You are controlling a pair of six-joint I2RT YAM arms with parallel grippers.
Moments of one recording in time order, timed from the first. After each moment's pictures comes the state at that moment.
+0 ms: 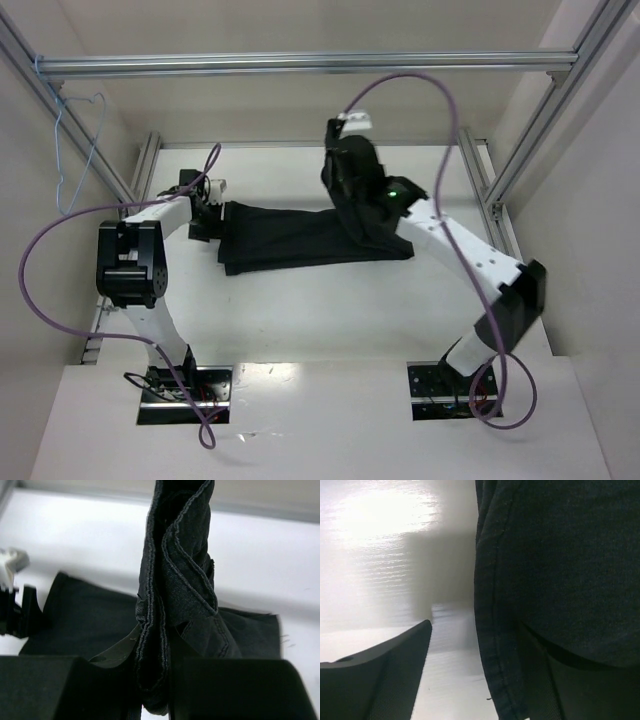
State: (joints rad) left arm 0.03 1.86 1.22 -0.50 0.15 0.04; right arm 0.71 1.54 1.56 -0.40 0.47 0.29
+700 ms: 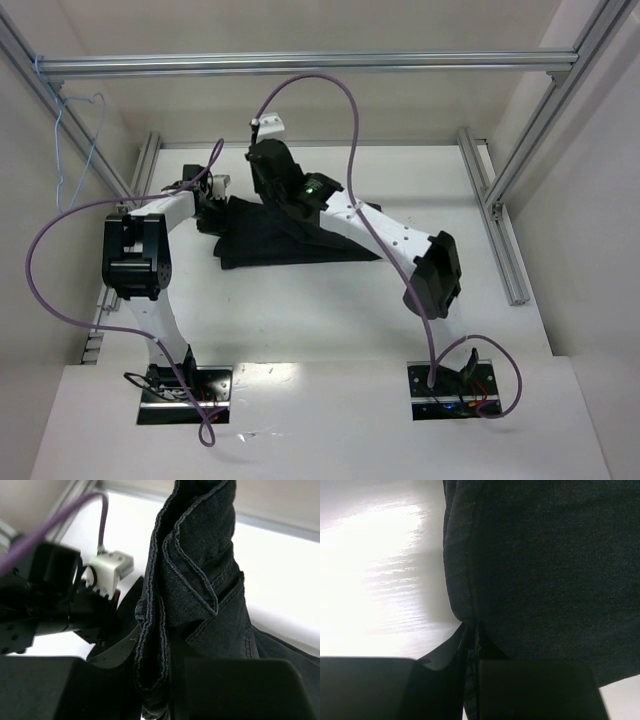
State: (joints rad) left arm 0.02 1.94 1.29 -0.49 0.20 0.04; right arm 0.93 2.03 2.05 -0.38 0.49 0.30
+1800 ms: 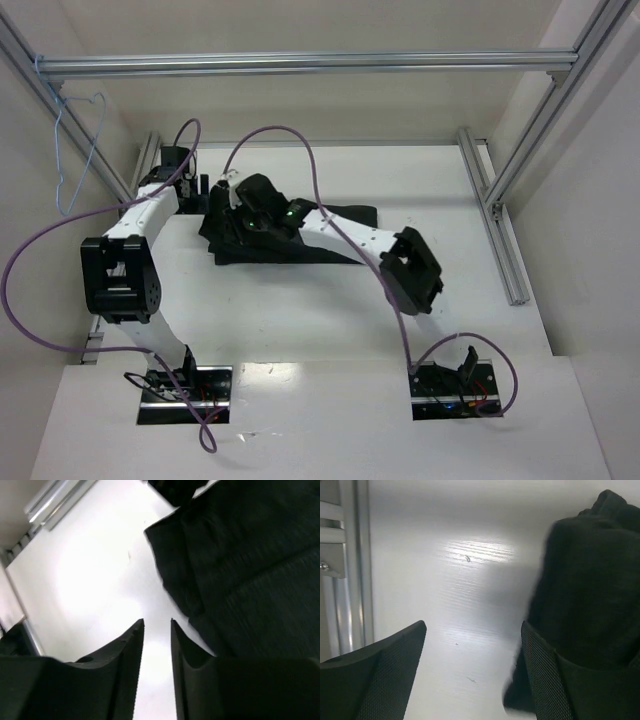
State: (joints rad) left arm 0.06 1.75 1.34 -0.54 -0.21 0.00; right arm 0.95 2.20 1.93 -0.27 -0.18 0.27
